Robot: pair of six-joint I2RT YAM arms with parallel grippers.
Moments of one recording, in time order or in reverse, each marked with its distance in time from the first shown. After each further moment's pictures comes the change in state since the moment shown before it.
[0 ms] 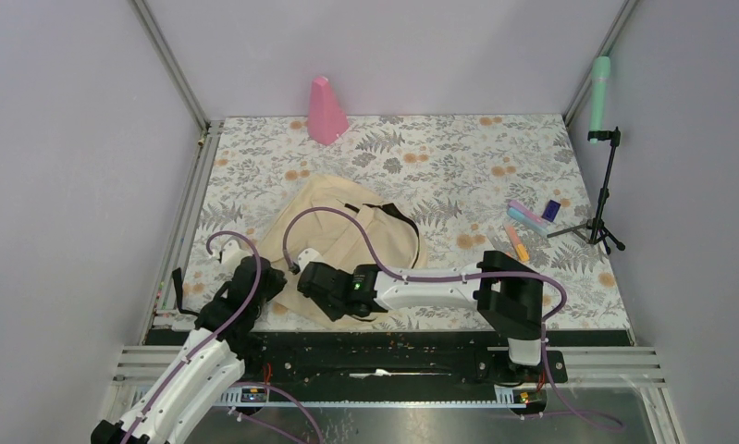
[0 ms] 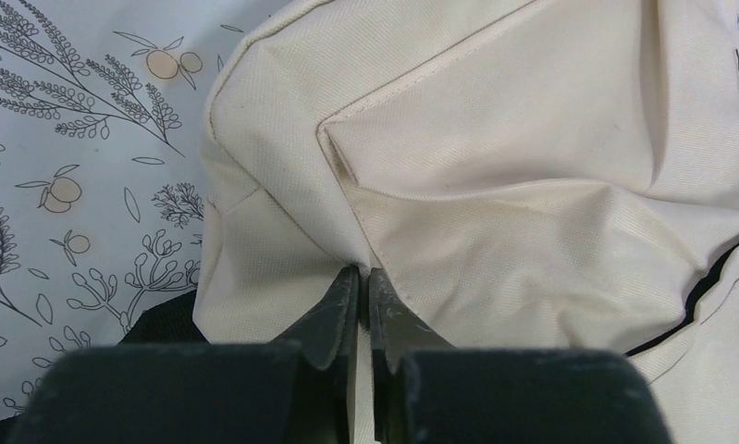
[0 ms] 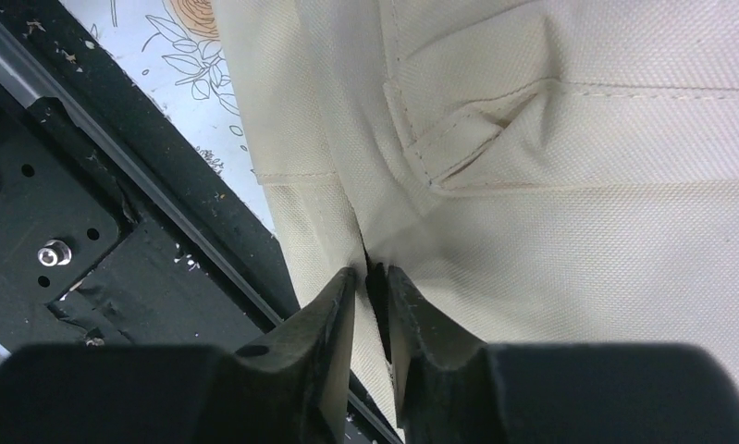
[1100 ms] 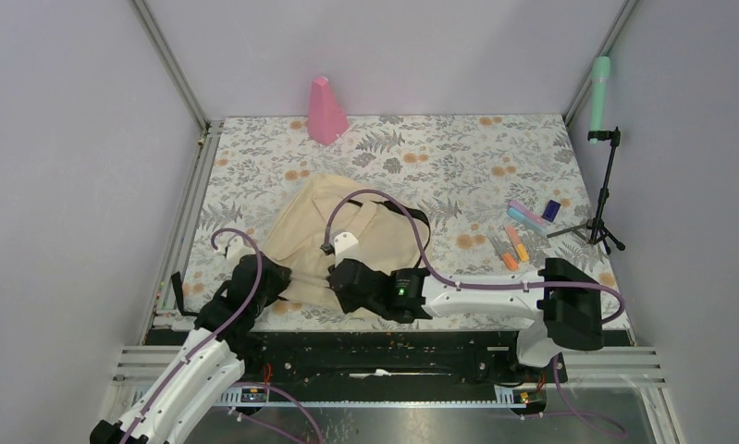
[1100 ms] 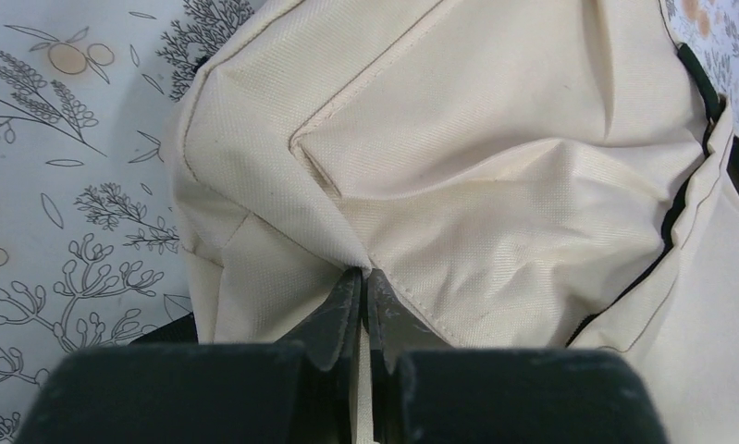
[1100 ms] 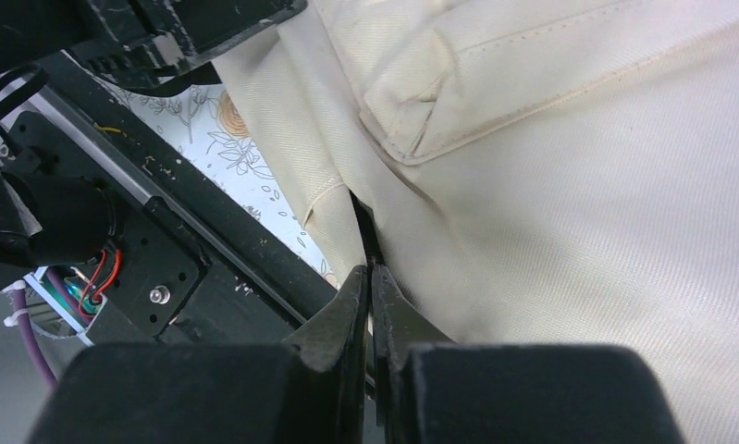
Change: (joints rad) left arm 0.001 0.001 0.011 0.045 0.080 0.032; right arm 0.008 -0.291 -0.227 0.173 0.143 0.195
